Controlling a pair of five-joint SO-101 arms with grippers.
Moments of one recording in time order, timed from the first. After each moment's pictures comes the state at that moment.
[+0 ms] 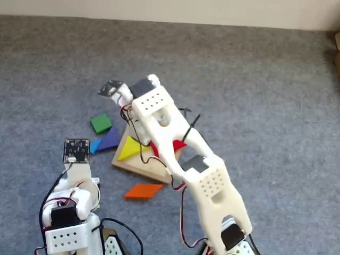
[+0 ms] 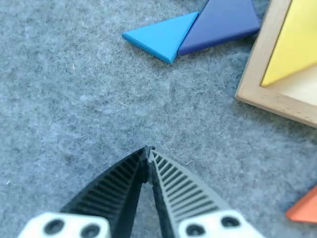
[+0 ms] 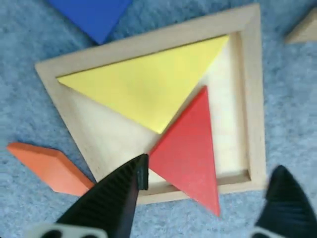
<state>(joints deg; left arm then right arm) -17.3 -101.6 96.0 75.2 -4.9 -40.9 40.0 -42.9 100.0 25.4</state>
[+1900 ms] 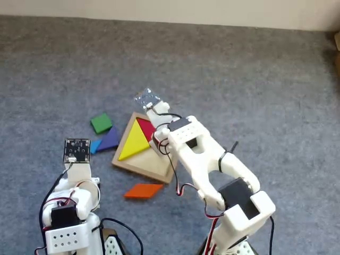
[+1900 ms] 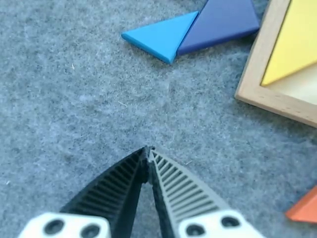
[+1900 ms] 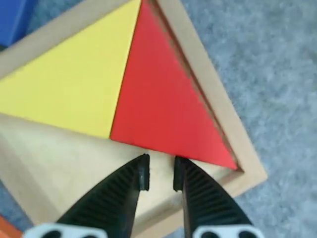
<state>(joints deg) -17.3 -101.6 96.0 75.2 -4.9 -34.8 7.6 26.9 43.1 16.2</state>
